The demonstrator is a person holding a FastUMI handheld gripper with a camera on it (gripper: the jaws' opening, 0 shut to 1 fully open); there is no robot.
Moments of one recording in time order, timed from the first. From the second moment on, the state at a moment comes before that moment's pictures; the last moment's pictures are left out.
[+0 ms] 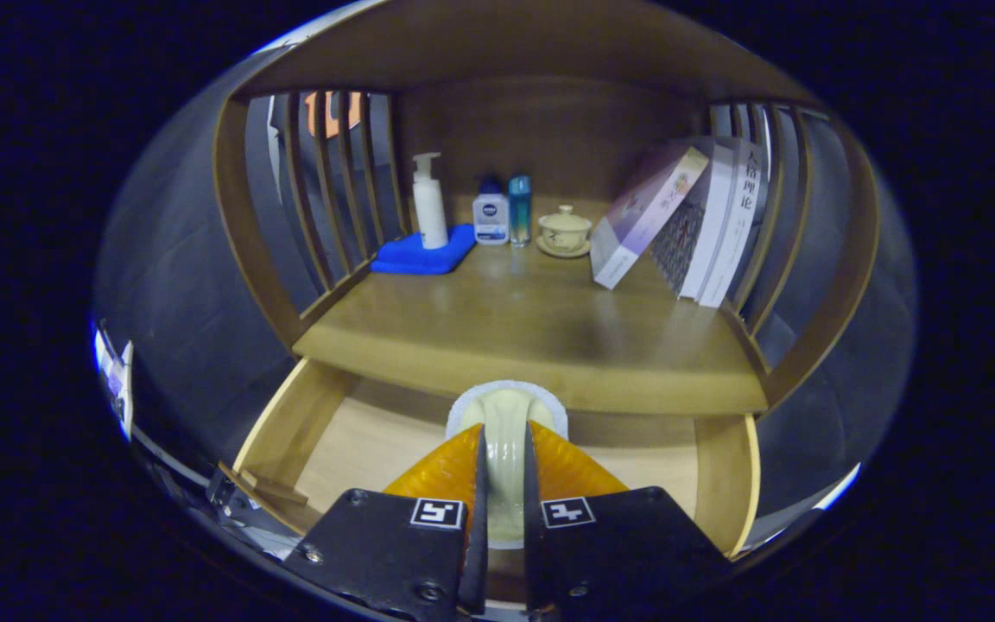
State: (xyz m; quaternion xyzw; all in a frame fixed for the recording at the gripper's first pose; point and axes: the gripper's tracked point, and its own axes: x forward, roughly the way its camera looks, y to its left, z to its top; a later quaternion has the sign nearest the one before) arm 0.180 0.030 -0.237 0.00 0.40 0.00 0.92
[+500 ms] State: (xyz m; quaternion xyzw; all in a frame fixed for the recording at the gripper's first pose) arm 0.258 0.002 -0.237 -0.01 0.40 -0.04 0.92
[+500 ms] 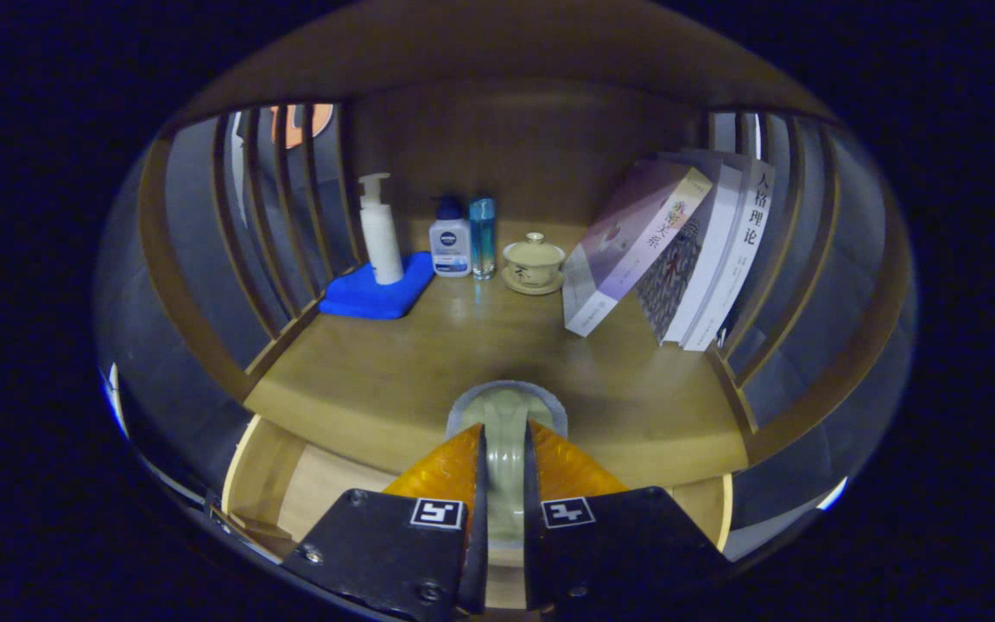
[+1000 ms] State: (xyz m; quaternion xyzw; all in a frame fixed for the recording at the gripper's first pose) arm 0.315 -0.010 -0.261 -0.01 0.41 -0.07 0.91
